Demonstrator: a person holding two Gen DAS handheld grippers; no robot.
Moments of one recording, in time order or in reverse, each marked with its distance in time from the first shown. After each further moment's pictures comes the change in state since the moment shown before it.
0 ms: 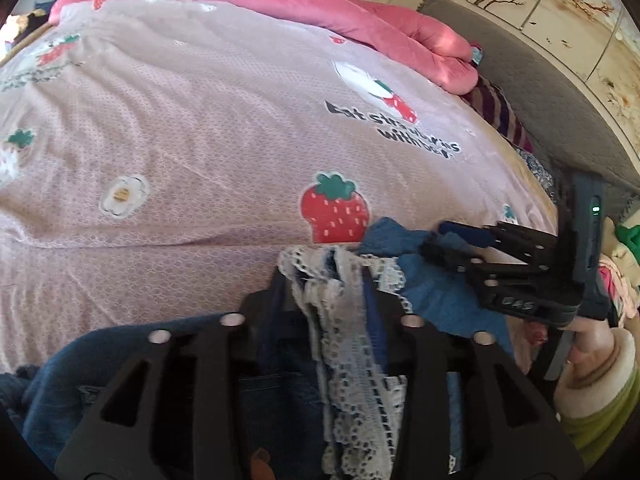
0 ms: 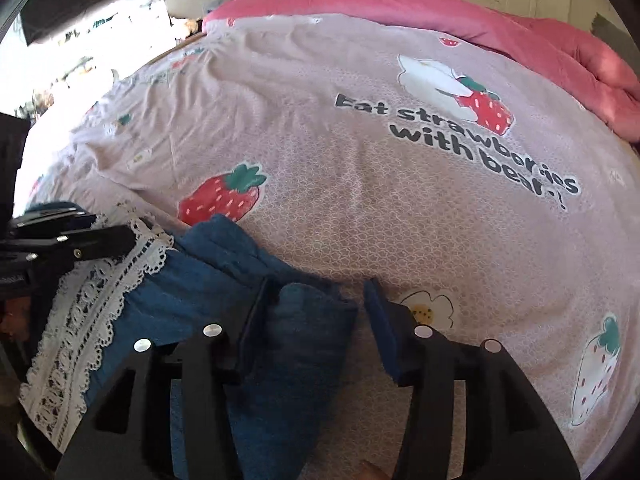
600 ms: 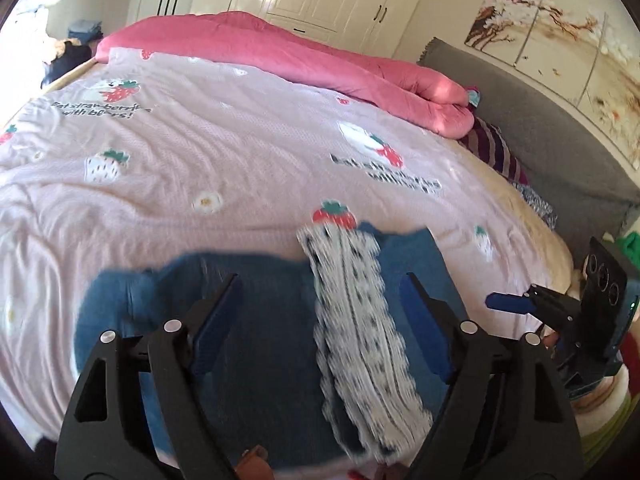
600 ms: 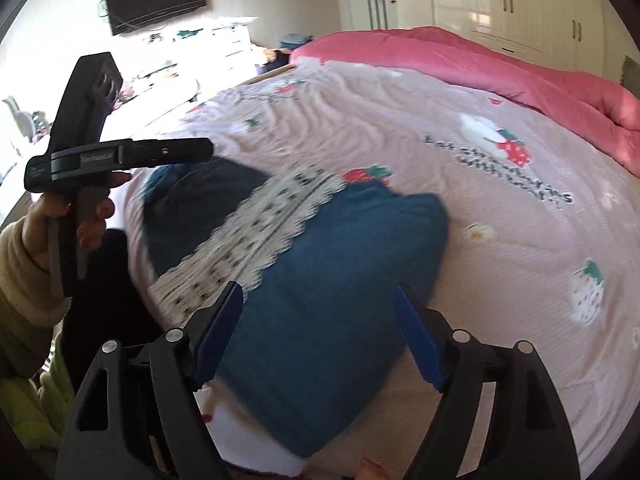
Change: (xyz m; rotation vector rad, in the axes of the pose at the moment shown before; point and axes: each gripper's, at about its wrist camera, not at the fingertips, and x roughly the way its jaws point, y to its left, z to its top) left arm -0.113 -0.022 -0.058 0.003 -0.191 0.068; right arm -0.116 0.082 -0.095 -0.172 -0.129 0.188
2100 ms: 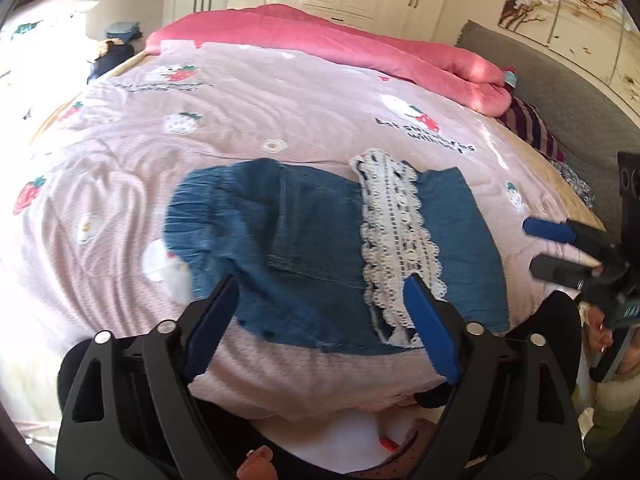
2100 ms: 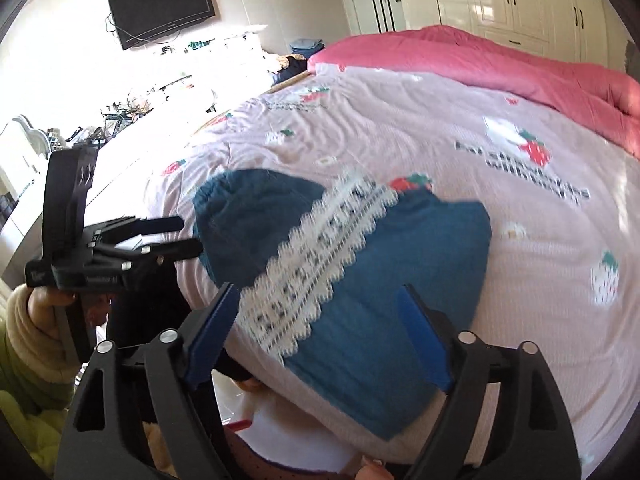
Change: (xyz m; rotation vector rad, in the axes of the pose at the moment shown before) left arm -0.062 0.004 -0.058 -0.012 0.040 0.199; right arm -0.016 0.038 0.031 0.053 -0.034 0.034
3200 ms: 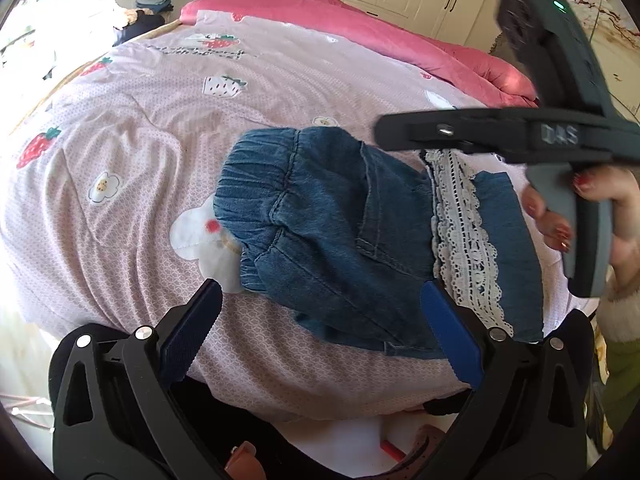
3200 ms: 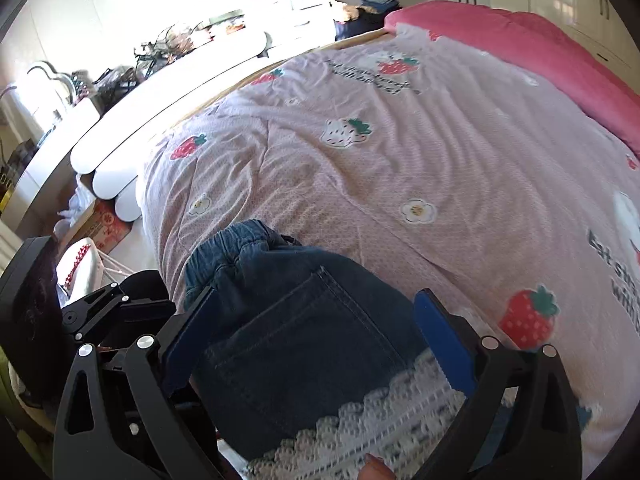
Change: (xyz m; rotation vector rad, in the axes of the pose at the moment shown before) left arm 0.029 0.046 -0.010 -0.109 0.039 0.031; right arm 0.171 0.048 0.120 -0.187 0.231 0.182
